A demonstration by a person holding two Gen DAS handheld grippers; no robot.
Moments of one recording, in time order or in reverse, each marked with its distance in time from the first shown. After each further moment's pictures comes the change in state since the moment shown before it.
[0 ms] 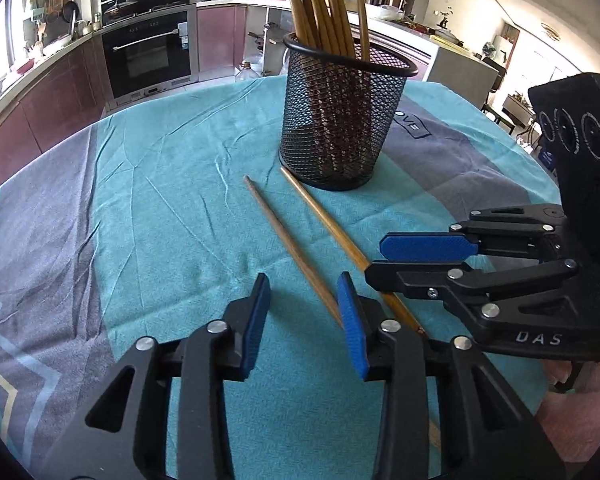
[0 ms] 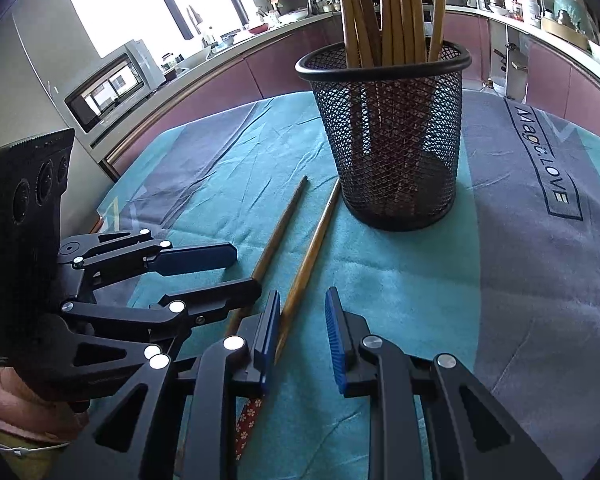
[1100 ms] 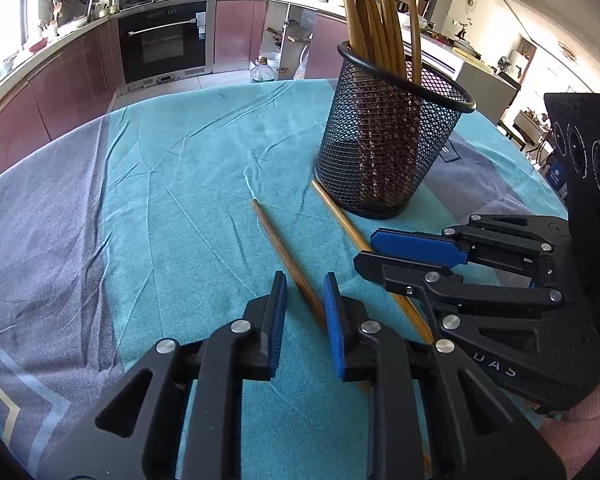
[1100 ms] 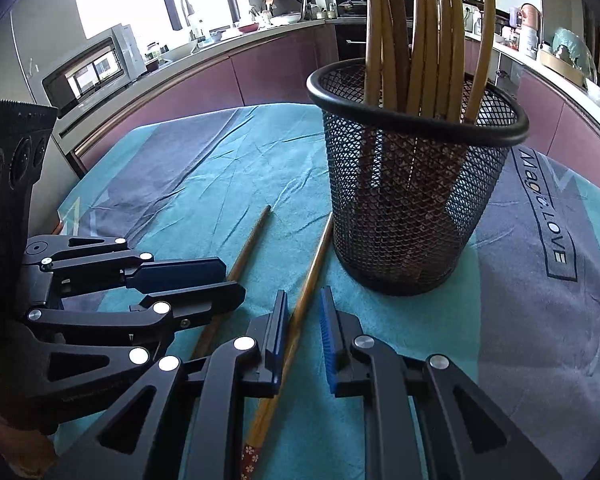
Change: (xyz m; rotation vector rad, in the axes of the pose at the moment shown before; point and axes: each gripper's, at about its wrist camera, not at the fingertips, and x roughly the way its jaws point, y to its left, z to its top) left arm 0.019 0.024 0.027 -0.085 0.008 0.018; right arm 0.030 0.012 0.028 -0.069 -0.022 -0.144
